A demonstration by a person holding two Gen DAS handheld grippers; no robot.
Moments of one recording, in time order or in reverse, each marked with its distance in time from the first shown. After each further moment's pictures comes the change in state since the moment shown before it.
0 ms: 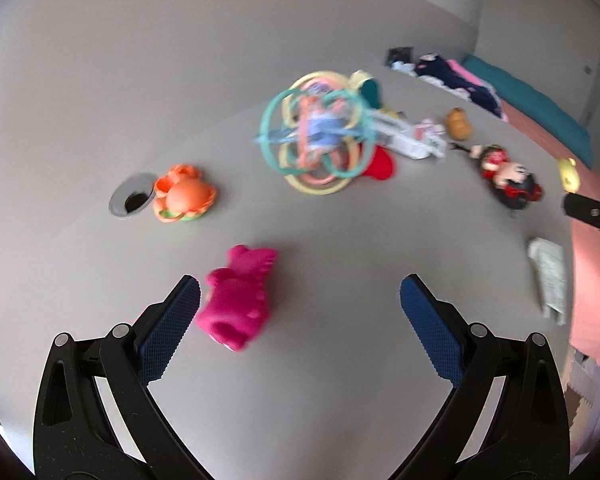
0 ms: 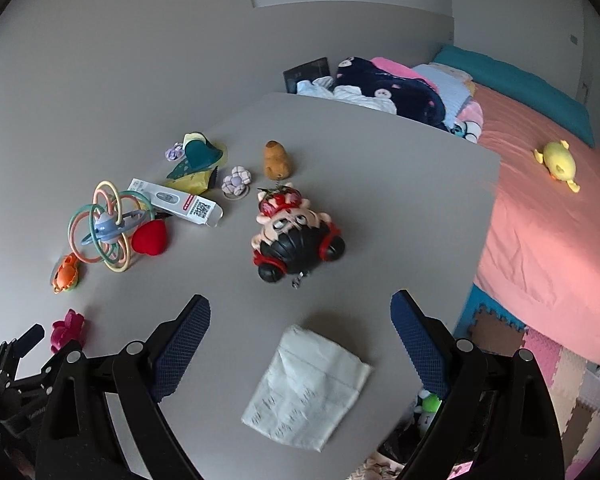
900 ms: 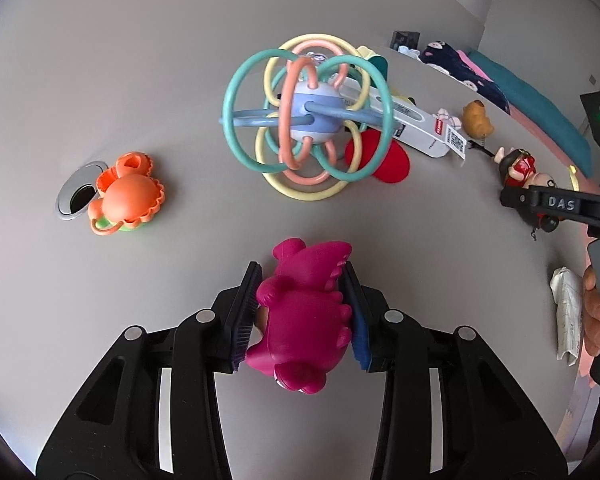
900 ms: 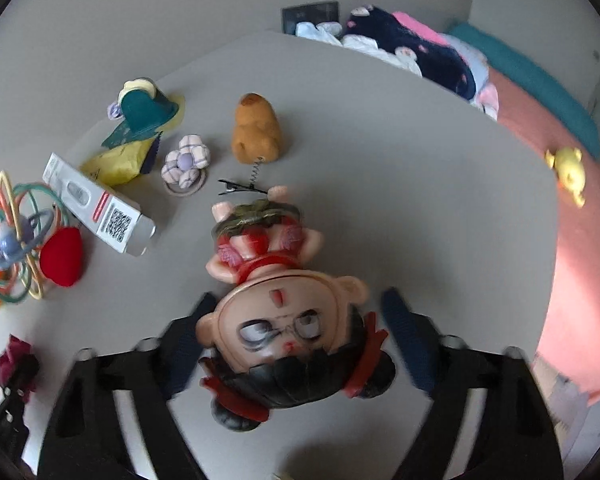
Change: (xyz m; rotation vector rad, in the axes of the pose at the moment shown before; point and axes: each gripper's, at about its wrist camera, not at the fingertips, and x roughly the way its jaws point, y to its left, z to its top) left arm 0.048 -0.018 0.021 -0.036 0.052 -0.058; right arm 0.118 0.010 0.044 -0.090 0.179 -0.102
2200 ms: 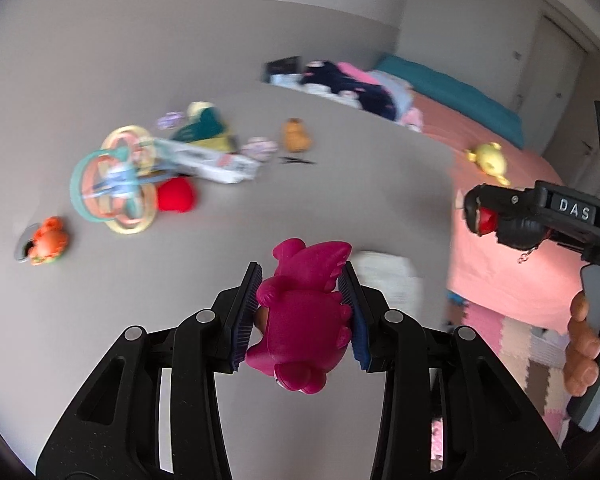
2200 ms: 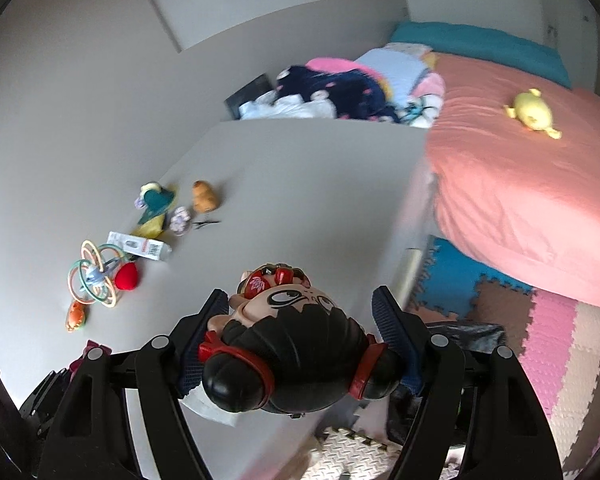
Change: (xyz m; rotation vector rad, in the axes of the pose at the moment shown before) left arm -0.086 -0.142 -0.024 0.186 -0.106 -0.205; right arm -0.141 -0.143 -0.088 0.306 -0.189 0.158
